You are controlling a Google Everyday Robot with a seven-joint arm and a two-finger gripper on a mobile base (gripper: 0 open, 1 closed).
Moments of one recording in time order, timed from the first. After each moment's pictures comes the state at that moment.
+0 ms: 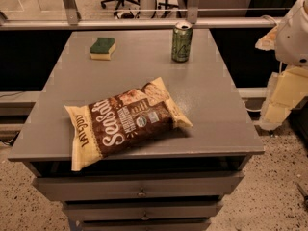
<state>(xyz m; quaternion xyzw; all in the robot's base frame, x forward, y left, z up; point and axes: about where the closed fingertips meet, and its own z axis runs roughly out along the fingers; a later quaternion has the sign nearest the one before) 0.438 -0.217 0.977 -0.60 0.78 -0.03 0.16</state>
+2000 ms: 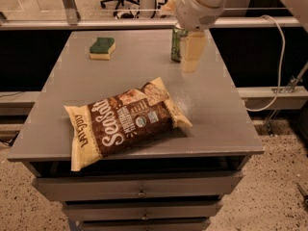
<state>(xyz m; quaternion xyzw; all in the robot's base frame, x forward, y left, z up) 0.602 -0.066 0.972 -0.78 0.57 -0.06 0.24</state>
